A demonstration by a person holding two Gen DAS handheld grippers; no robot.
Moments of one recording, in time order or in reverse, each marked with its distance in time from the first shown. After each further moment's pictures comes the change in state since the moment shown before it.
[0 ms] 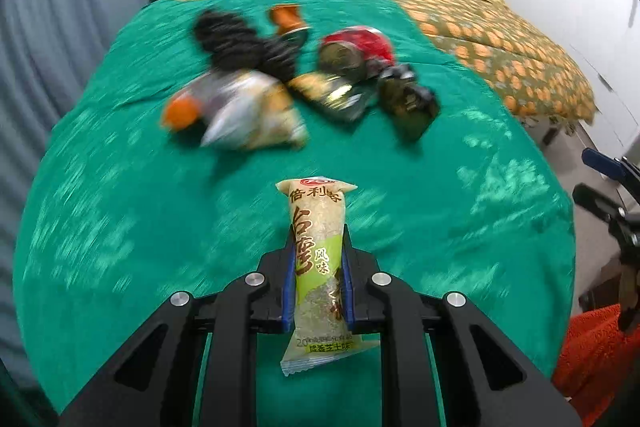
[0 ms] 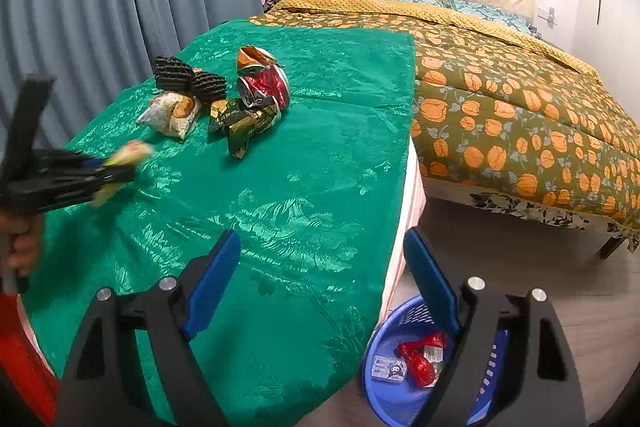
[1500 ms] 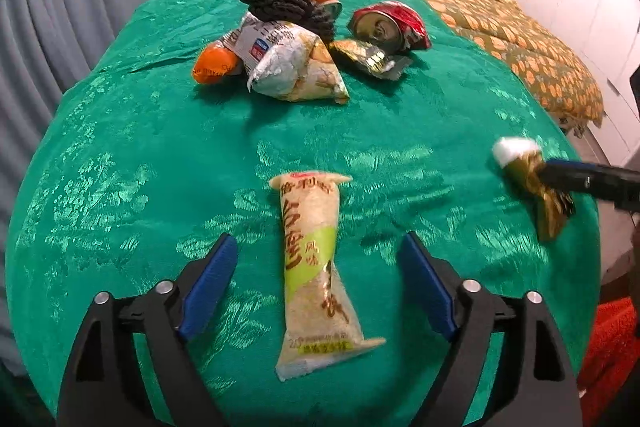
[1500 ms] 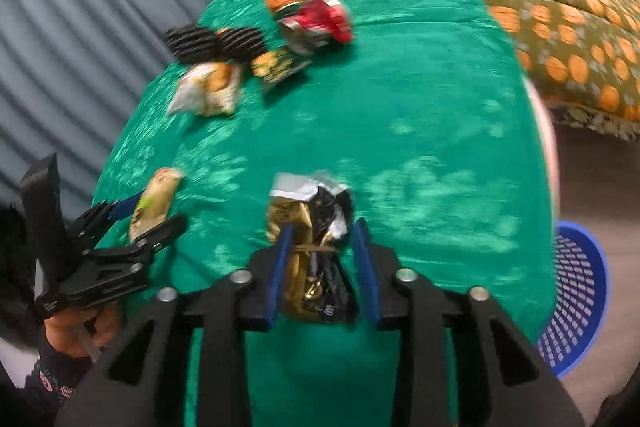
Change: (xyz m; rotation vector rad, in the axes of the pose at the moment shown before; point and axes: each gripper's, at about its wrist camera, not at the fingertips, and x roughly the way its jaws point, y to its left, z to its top) left arm 0.017 0.026 -0.025 0.003 0.032 -0.017; right arm 0.058 0.030 0.018 0.258 0.247 0.230
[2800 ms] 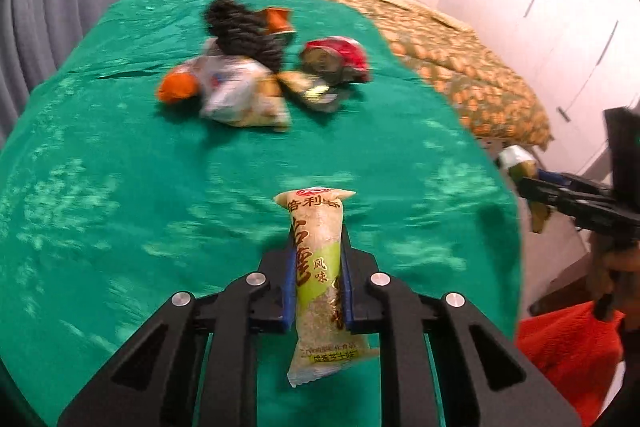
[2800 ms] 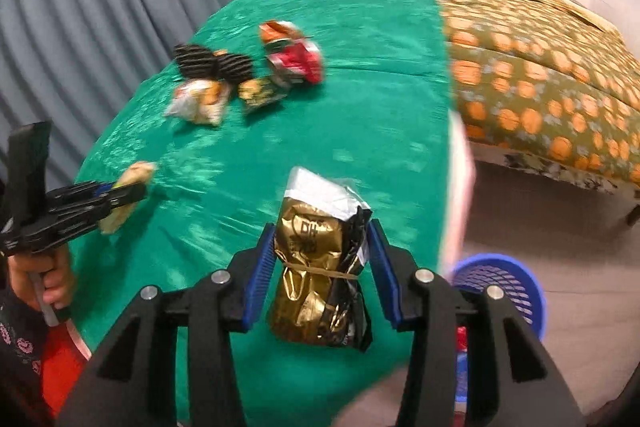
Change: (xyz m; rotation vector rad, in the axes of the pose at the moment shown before) left arm -0.038 -0.016 0.003 -0.061 -0.073 -0.232; right arm -0.066 -0.029 -0.014 -0.142 -0.095 -0.157
